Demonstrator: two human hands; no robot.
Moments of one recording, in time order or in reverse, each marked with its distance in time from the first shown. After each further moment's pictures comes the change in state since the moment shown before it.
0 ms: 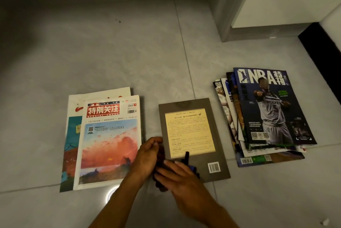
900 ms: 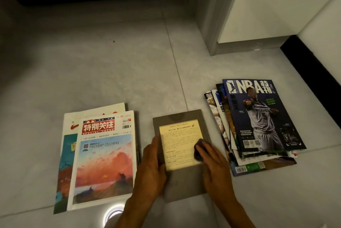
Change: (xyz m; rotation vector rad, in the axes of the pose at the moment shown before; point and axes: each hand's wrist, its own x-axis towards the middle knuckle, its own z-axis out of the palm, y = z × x) left_hand -0.004 -0.002 0.017 0.535 0.118 0.379; right_hand -0.019 0.078 -0.014 0.173 0.511 0.579
